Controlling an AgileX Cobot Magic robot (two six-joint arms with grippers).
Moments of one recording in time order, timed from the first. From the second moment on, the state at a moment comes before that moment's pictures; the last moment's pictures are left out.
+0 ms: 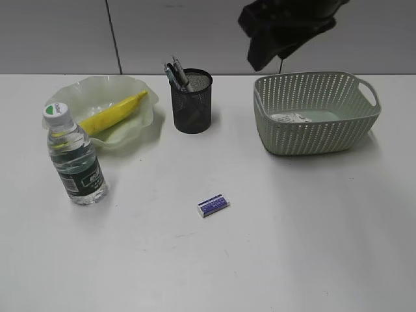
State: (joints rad) left arm -0.55 -0.01 -0.54 0.09 1.06 -0.10; right arm 0.57 1.71 -1.64 0.07 1.10 -0.08
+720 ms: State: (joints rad) left arm -0.55 -0.01 -0.54 0.09 1.06 -0.10; right arm 0.57 0.74 -0.80 0.01 1.13 -0.02
